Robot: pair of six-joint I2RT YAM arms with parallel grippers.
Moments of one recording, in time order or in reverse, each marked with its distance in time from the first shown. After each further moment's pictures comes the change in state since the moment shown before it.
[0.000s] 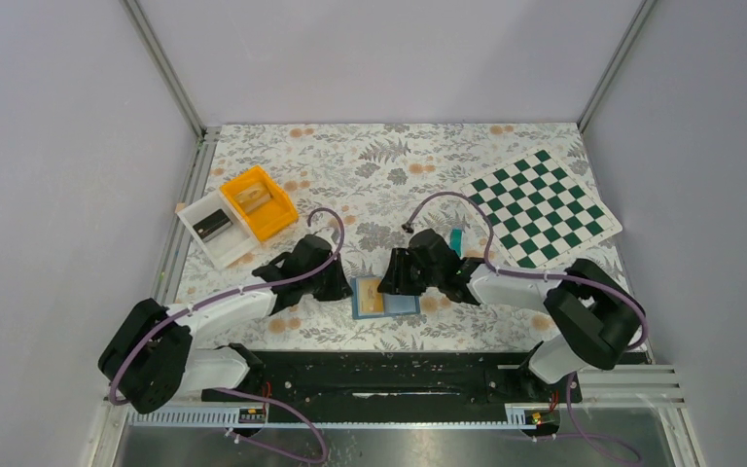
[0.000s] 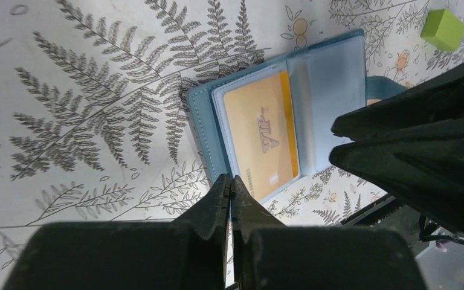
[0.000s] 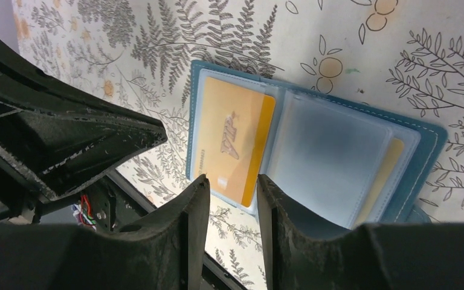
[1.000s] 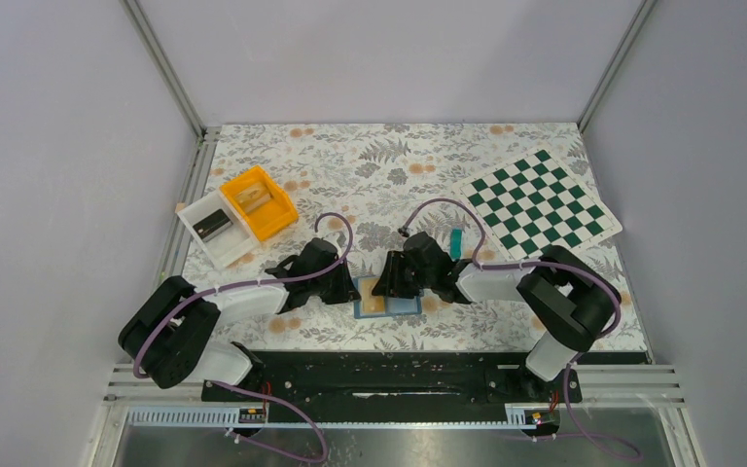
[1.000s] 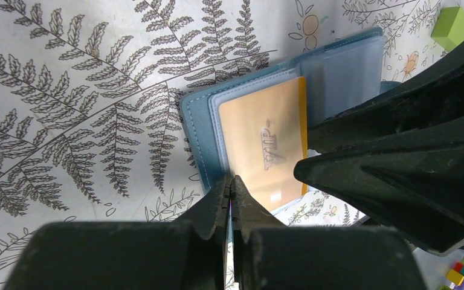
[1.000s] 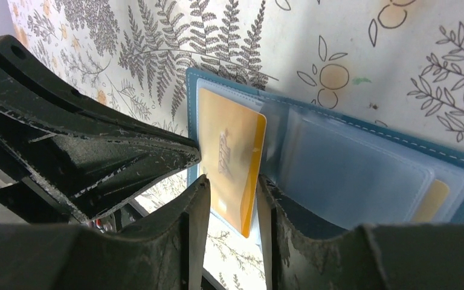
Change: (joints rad) left arm 0.000 0.168 -0.053 0.209 0.080 -0.060; right arm 0.000 0.147 0.001 0.115 -0.040 0.083
